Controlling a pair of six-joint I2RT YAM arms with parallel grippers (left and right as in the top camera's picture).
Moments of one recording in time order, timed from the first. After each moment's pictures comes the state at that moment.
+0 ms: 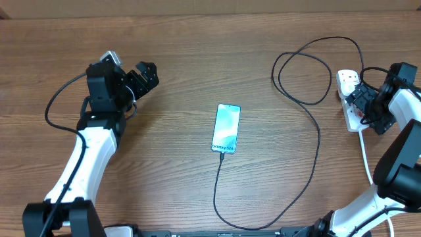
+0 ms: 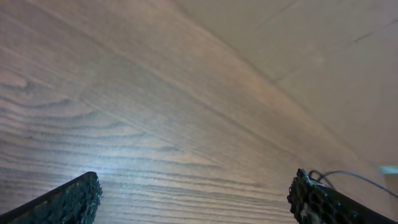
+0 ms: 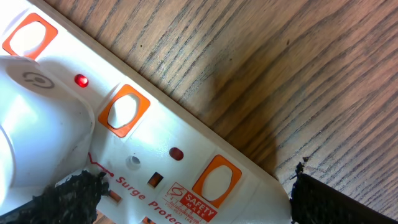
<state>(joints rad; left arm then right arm) 0.03 1.47 0.91 -0.01 0.23 -0.65 -0.46 1.94 1.29 -0.65 0.00 0.43</state>
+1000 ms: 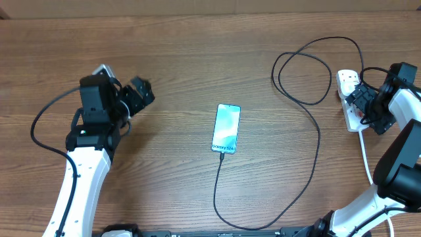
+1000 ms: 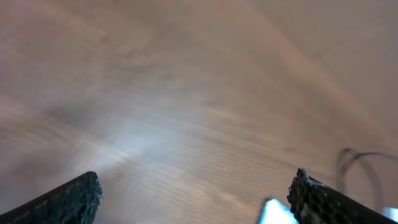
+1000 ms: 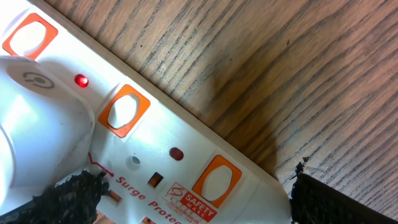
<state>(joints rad) 0.03 1.28 0.90 -0.39 0.12 -0.62 -0.46 1.94 1.29 -0.65 0.00 0.43</state>
